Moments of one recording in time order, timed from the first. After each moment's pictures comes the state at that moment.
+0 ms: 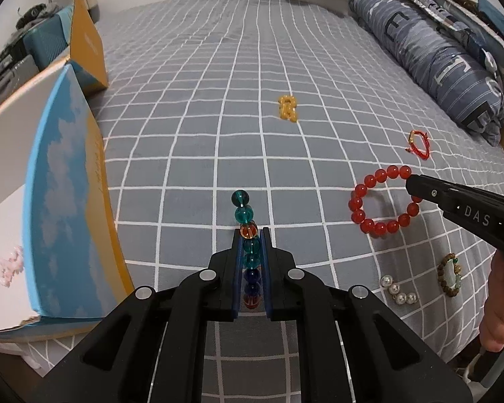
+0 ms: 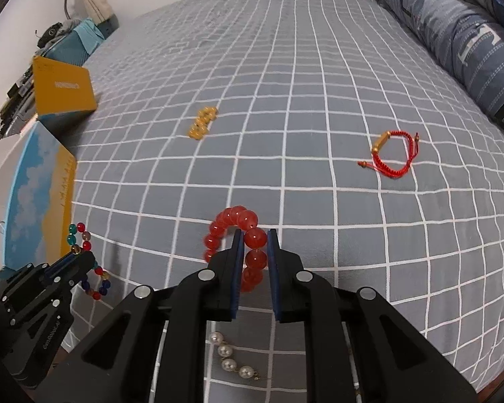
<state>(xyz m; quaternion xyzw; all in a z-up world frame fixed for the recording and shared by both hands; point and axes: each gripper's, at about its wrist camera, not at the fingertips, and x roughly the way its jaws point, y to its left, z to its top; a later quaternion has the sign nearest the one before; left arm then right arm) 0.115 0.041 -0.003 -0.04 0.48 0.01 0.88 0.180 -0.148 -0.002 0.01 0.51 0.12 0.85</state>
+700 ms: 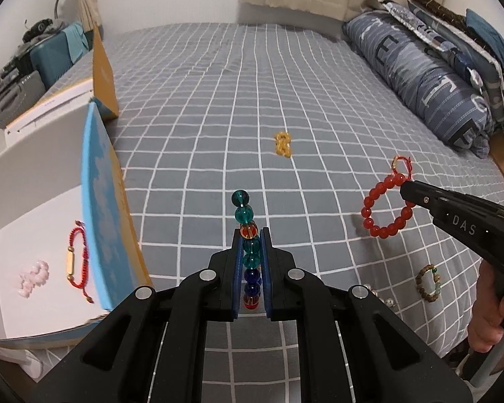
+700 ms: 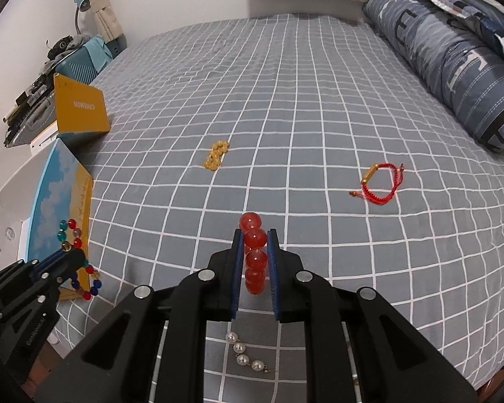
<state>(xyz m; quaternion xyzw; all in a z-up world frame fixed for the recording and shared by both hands) 0.095 0.048 0.044 -0.04 0.43 0.01 0.90 0.159 -0.142 0.039 0.01 0.45 0.12 0.88</state>
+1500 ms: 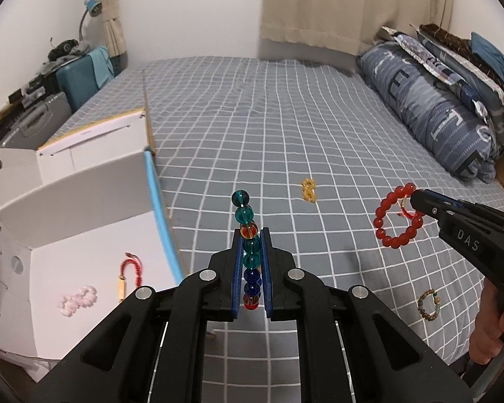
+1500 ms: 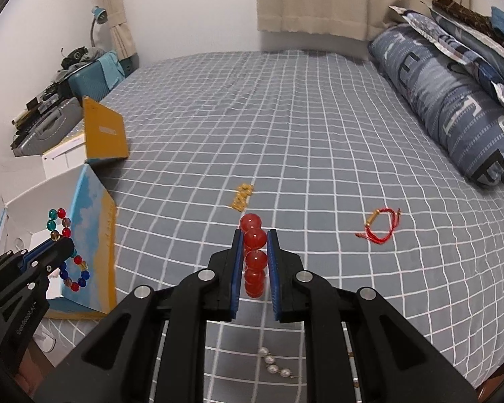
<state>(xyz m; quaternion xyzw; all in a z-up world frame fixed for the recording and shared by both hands) 0.076 0.083 0.101 -0.04 0.38 0.05 0.92 0.142 -0.104 0.097 -0.01 0.40 0.12 0.91</state>
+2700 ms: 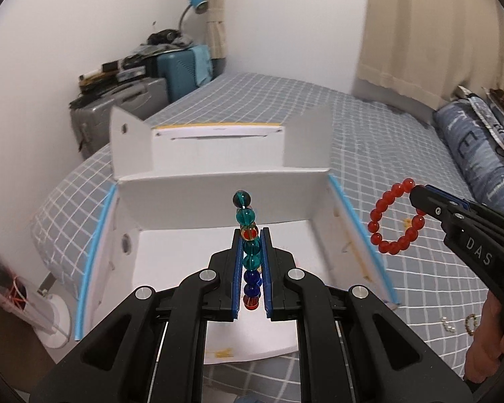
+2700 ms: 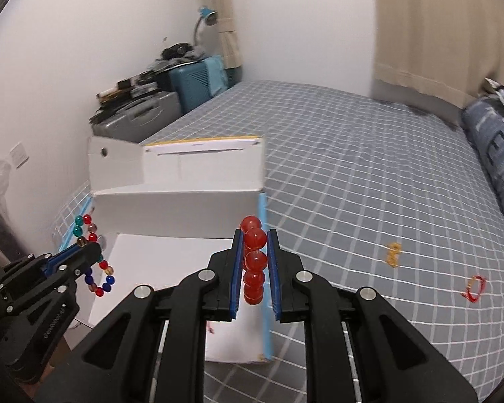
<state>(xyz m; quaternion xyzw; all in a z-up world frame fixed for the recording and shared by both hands) -0.018 0.254 0.135 -0.09 0.33 0.20 0.92 0.081 0.108 0.150 -0.06 0.33 0.28 0.90</state>
